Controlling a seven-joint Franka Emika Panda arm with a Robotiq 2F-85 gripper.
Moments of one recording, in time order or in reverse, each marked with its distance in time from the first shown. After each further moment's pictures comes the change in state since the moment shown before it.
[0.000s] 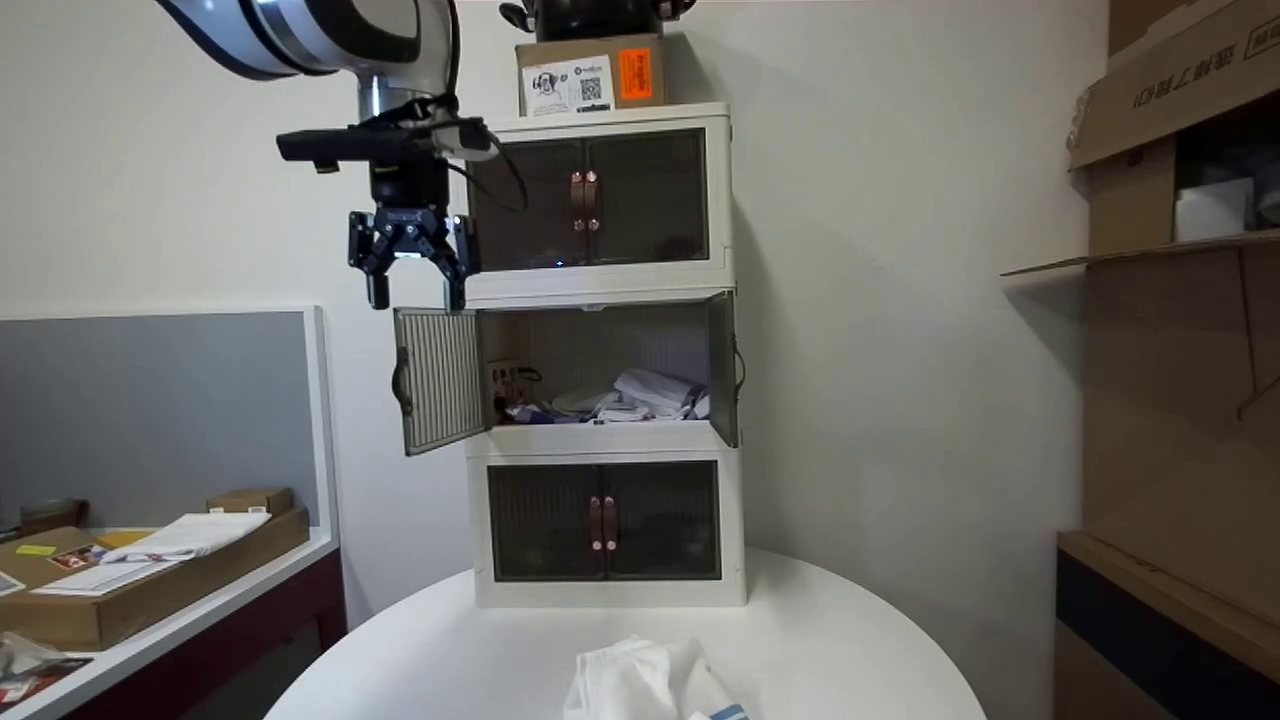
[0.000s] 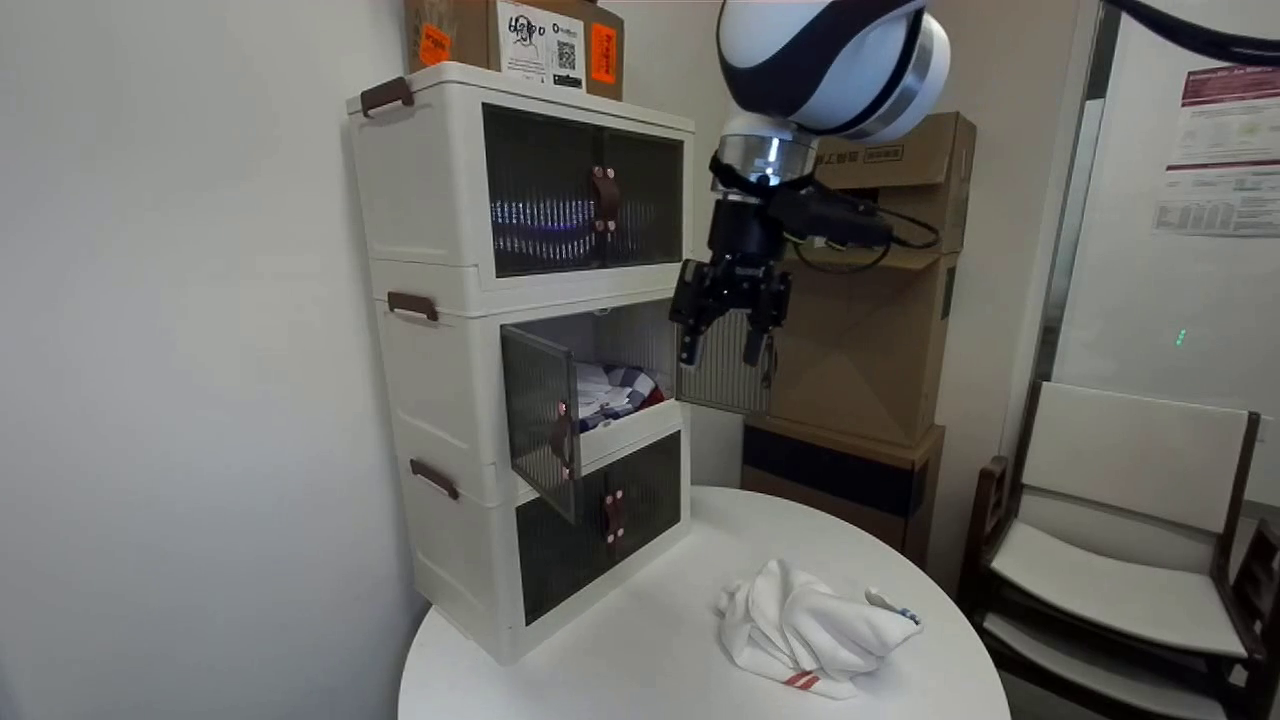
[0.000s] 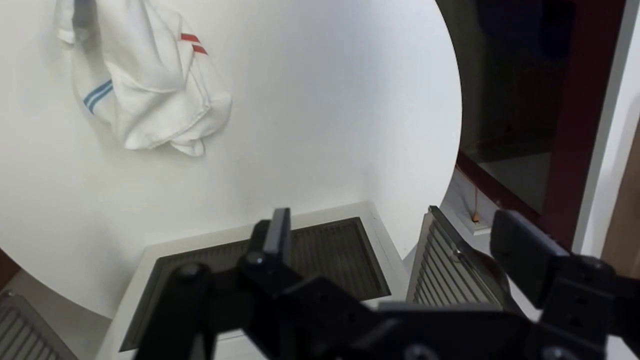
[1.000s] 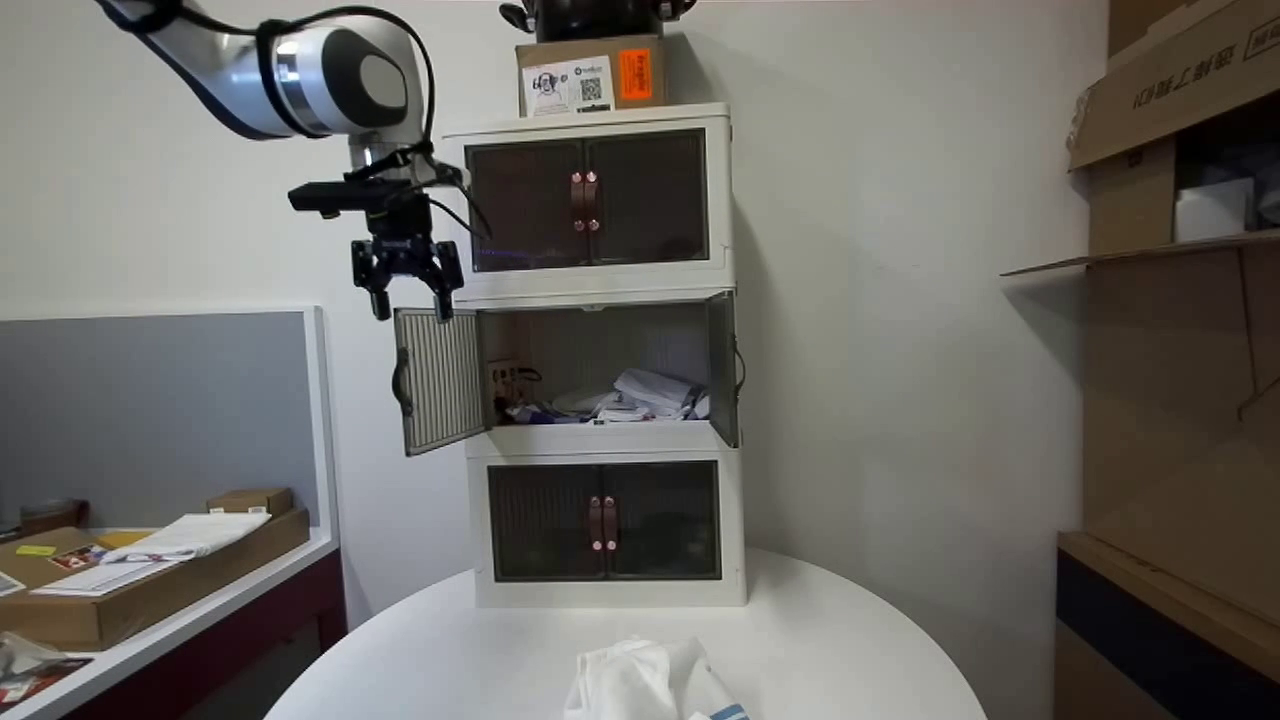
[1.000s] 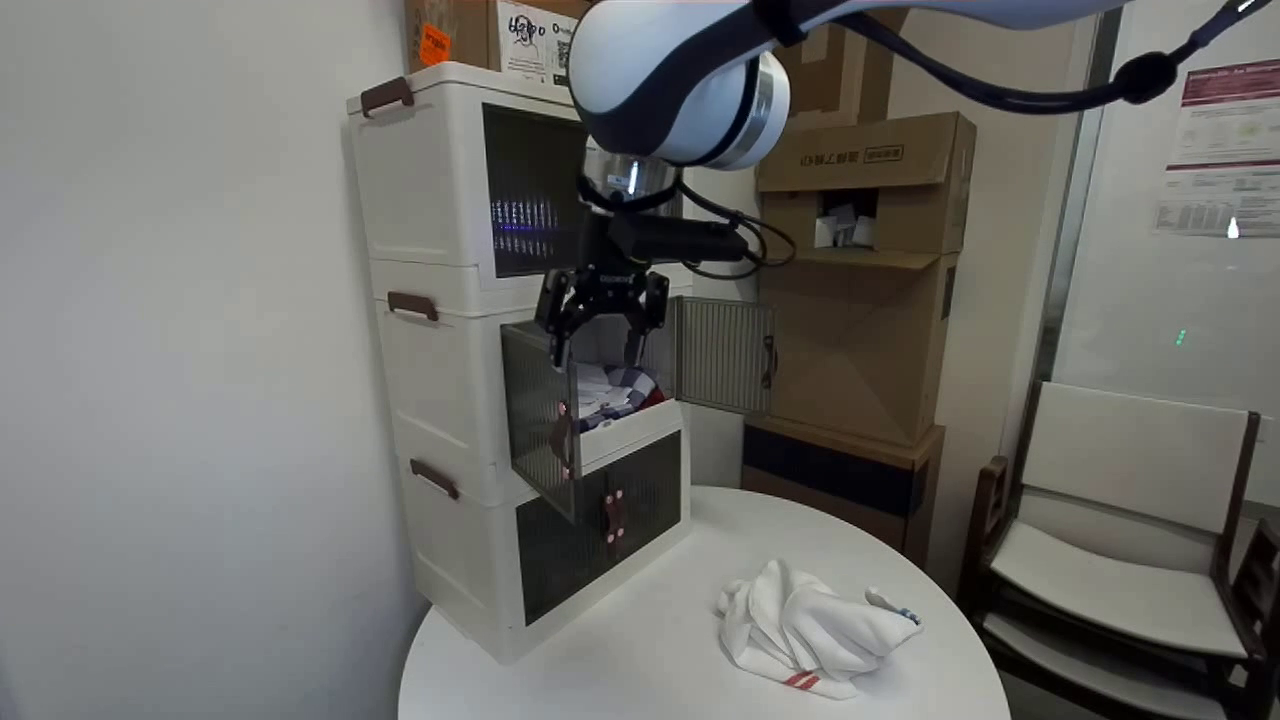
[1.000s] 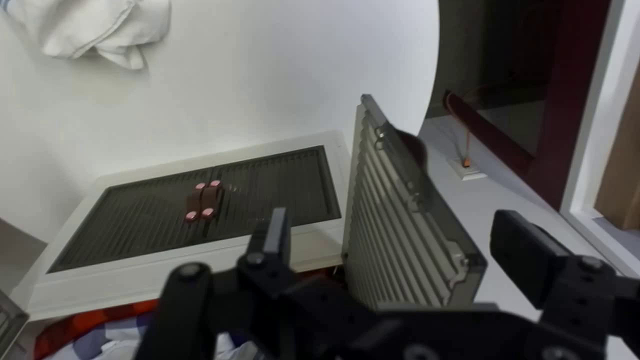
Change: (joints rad) arm 0.061 0.255 0.116 0.213 -0.070 0.157 0.199
